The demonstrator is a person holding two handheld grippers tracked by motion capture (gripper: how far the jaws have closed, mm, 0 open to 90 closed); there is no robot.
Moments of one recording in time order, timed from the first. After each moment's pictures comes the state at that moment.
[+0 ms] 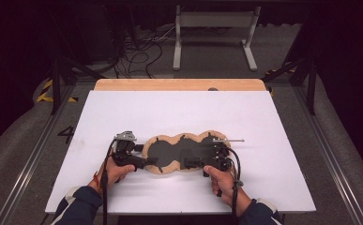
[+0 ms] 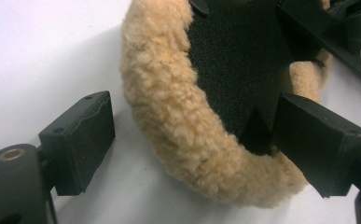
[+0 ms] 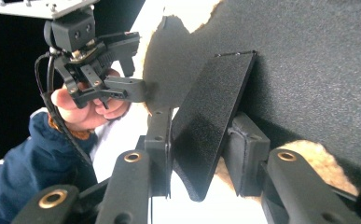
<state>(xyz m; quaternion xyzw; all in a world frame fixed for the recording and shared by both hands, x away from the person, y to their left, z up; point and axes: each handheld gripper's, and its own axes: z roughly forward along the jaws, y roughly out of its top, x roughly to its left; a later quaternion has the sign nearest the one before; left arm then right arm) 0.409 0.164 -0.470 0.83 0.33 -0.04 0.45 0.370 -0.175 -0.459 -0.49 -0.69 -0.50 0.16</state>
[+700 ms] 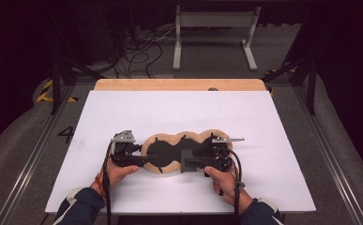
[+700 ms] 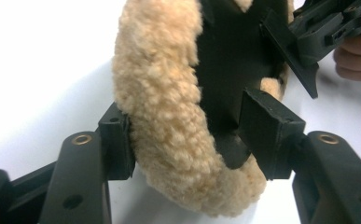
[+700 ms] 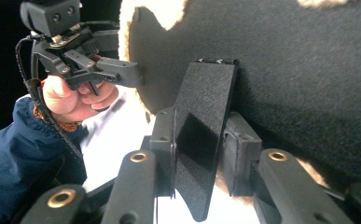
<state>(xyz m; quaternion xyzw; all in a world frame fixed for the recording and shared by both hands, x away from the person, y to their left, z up) 0.396 0.164 -0.451 0.83 0.29 0.01 0.49 0.369 -0.176 -0.453 -0.45 -0.72 -0.51 0.12</state>
